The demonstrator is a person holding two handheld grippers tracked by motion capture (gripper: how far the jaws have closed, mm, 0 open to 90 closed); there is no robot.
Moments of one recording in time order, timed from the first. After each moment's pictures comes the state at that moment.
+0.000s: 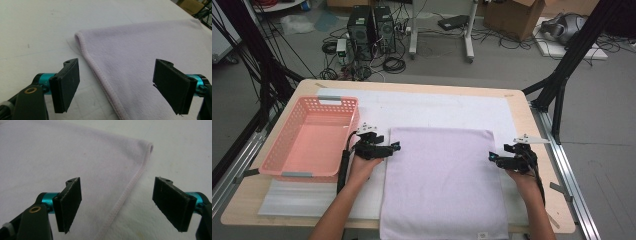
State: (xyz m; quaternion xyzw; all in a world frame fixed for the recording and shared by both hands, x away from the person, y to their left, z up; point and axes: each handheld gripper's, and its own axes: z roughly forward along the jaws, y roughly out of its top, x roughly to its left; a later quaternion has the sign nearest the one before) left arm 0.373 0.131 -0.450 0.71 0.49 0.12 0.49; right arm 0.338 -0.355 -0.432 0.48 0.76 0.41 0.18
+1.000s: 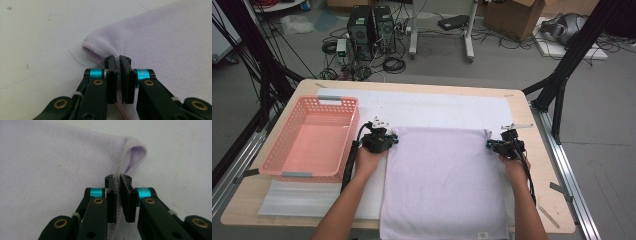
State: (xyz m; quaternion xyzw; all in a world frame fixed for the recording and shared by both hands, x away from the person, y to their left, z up) left arm 0.397 0.112 -0.452 0.77 0.45 0.15 0.43; right arm 0.387 -0.338 -0.442 0.53 0.76 0.35 0.15
